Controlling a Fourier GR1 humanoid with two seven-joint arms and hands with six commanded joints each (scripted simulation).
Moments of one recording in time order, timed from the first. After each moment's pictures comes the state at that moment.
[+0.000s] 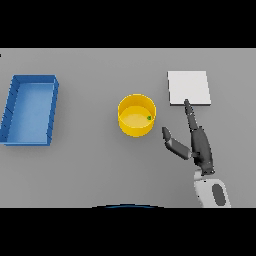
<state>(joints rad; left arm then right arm) -1.28 0.61 -0.37 -0.21 -0.28 0.12 0.16 0.05 -0.03 0.16 -1.65 0.31 -0.08 -0.15</state>
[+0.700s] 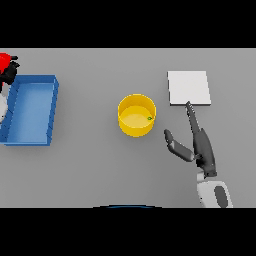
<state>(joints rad) -0.71 0.67 -0.34 -0.89 0.03 0.39 0.43 0.07 -0.05 0.16 -1.65 0.31 -0.07 -0.16</state>
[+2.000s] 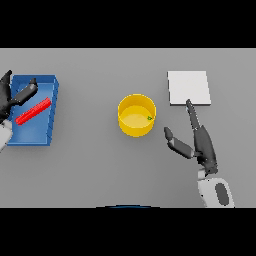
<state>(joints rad) -0.51 0.72 -0.46 -1.10 0.01 0.35 0.49 0.04 -0.07 0.16 -1.65 0.33 -0.07 -0.10</state>
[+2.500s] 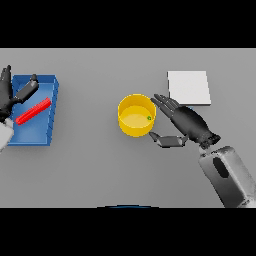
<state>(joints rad) -0.52 0.72 -0.46 -1.12 0.01 0.36 0.48 -0.28 -0.35 0.36 -1.53 0.61 0.21 -0.07</state>
